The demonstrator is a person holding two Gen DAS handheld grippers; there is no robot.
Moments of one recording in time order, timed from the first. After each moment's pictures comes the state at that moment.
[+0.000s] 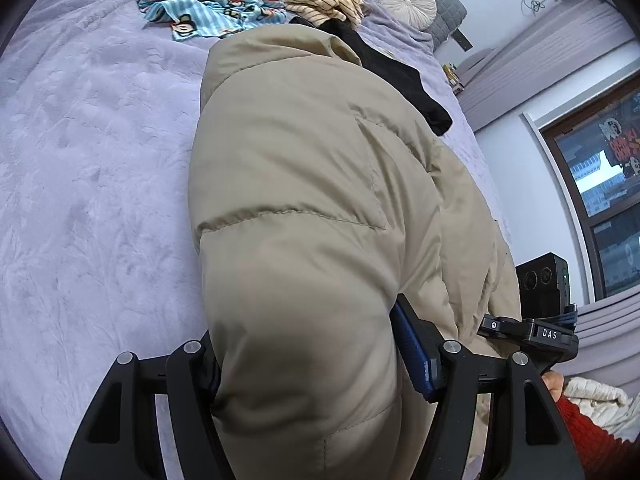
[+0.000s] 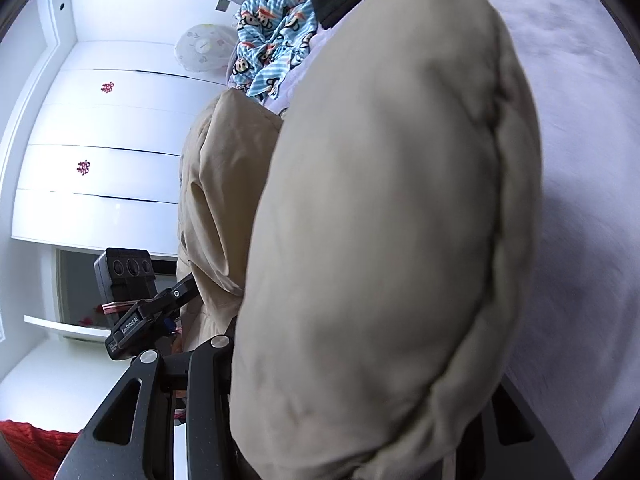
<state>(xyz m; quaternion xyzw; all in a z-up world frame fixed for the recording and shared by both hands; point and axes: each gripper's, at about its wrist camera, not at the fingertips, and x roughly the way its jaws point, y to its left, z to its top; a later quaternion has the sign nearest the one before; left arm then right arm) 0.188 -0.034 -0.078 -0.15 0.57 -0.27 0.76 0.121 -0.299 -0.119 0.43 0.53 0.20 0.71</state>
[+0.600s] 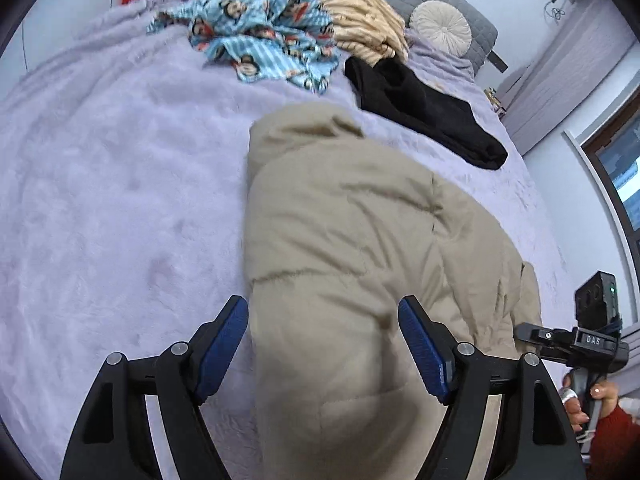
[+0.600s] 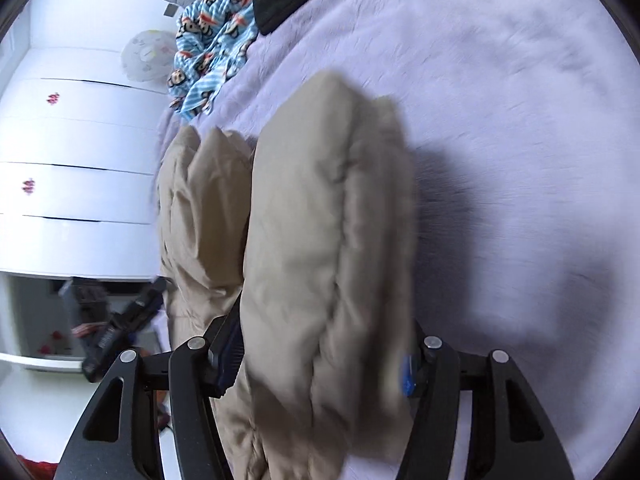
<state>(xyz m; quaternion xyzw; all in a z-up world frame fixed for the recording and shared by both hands) 0.207 0.015 -0.088 -0.10 0.51 -0.19 0.83 0.141 -0.298 -0.119 0.37 0.57 0.08 0.73</state>
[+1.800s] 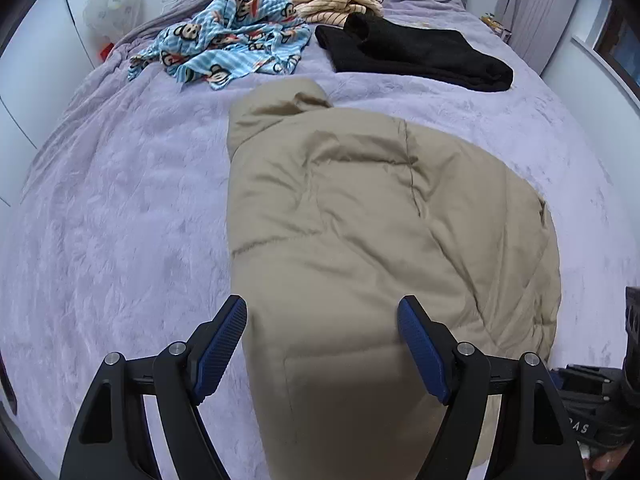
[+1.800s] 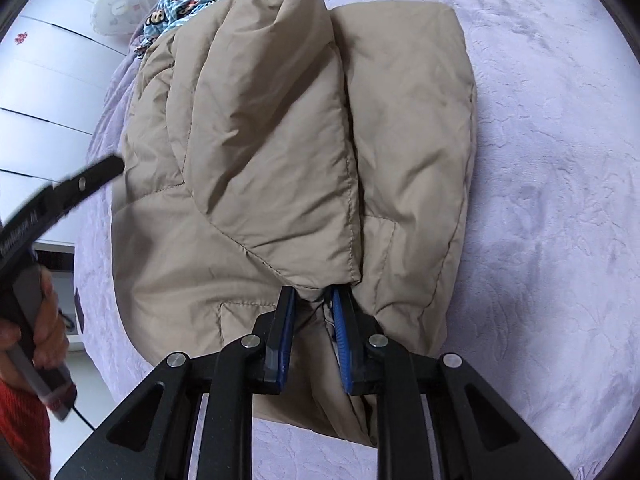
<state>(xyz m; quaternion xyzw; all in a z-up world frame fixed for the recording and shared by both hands) 0.166 -0.053 -0.076 0.07 0.55 -0.15 0.82 0.047 -0.257 -0.109 0.26 0.62 0.02 0.74</state>
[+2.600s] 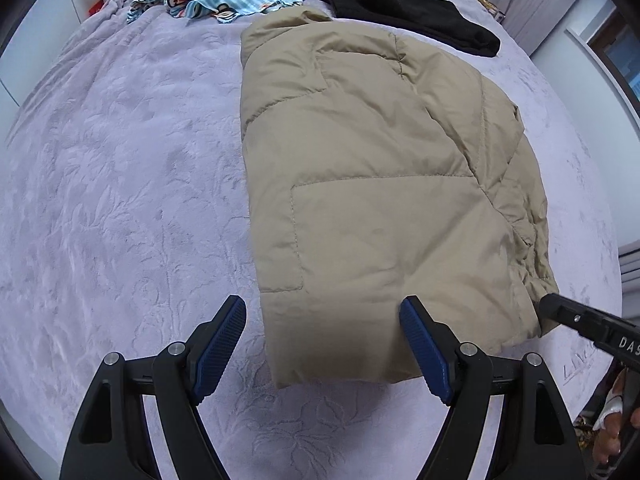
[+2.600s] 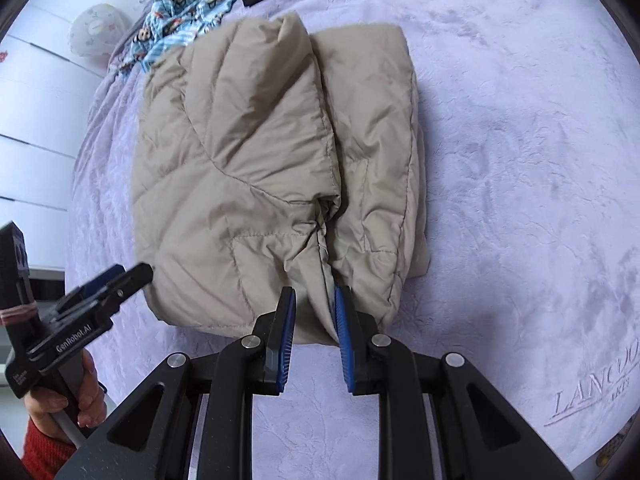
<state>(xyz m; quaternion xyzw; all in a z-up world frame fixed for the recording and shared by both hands) 0.102 0.004 -0.092 0.04 0.60 -0.18 0.78 0.007 -0.221 -0.057 0.26 0.61 -0.06 0.75</state>
